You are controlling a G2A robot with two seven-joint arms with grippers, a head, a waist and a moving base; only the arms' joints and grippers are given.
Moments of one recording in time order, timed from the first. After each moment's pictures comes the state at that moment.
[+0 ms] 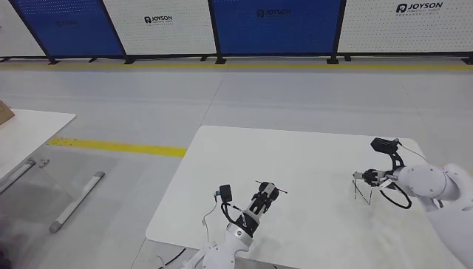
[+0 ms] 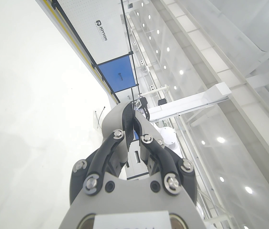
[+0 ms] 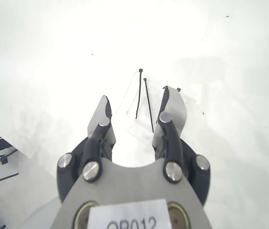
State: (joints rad) left arm 1.61 -1.28 -1.01 -1.72 -0.02 -0.22 0.19; right arm -0.76 -0.99 0.91 -1.11 -0.44 0.06 1.00
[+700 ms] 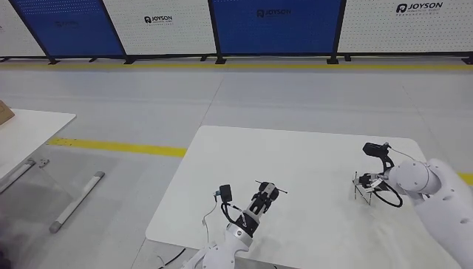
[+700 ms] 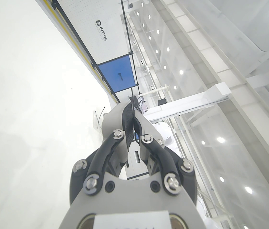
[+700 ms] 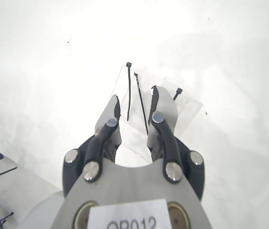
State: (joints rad) left arm 1.61 -1.28 -1.01 -1.72 -0.02 -0.22 0.19; right arm -0.66 -1.06 0.80 -0.94 -0.46 0.06 1.03
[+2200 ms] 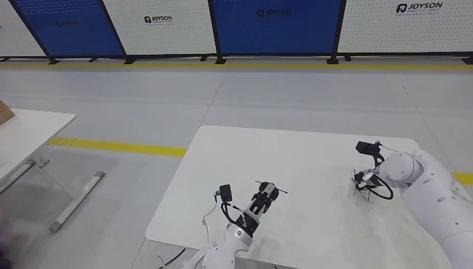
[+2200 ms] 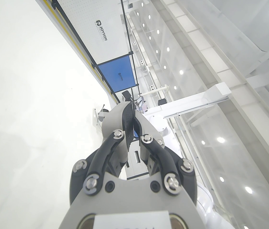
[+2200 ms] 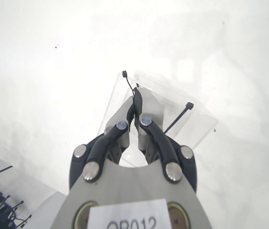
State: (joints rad) left arm 1.61 -1.28 -1.01 -1.72 -0.02 -0.22 0.19; right arm -0.52 -1.20 0.71 -0.62 -0.46 -0.02 1.03
